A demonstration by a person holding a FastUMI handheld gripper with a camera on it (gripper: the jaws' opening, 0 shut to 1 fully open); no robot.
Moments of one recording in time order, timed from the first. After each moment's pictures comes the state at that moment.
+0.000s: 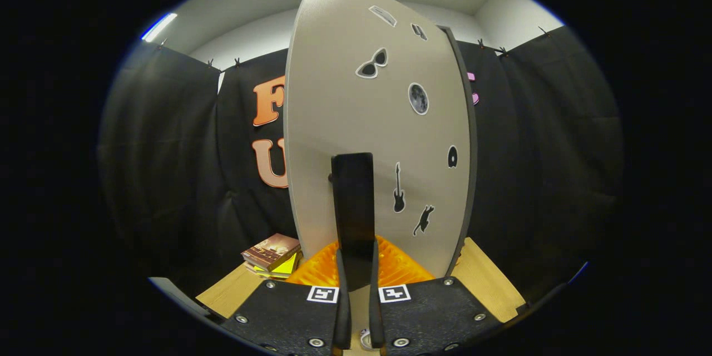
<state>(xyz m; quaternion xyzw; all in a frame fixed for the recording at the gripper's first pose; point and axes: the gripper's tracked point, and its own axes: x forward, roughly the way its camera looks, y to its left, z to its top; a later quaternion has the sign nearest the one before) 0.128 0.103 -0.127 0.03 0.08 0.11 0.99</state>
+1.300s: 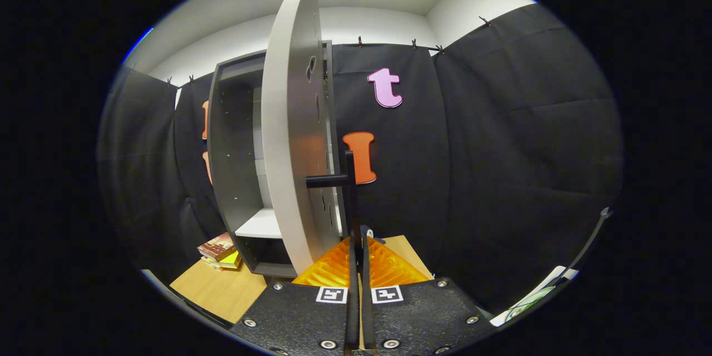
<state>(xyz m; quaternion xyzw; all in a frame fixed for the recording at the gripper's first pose) 0.120 -0.166 -0.140 0.05 0.07 0.04 1.00</state>
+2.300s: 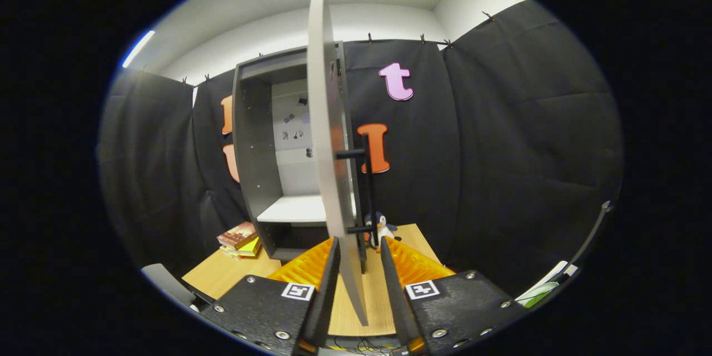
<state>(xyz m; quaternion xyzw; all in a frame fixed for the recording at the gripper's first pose) 0.051 -0.148 -0.161 0.05 0.10 0.07 0.99</state>
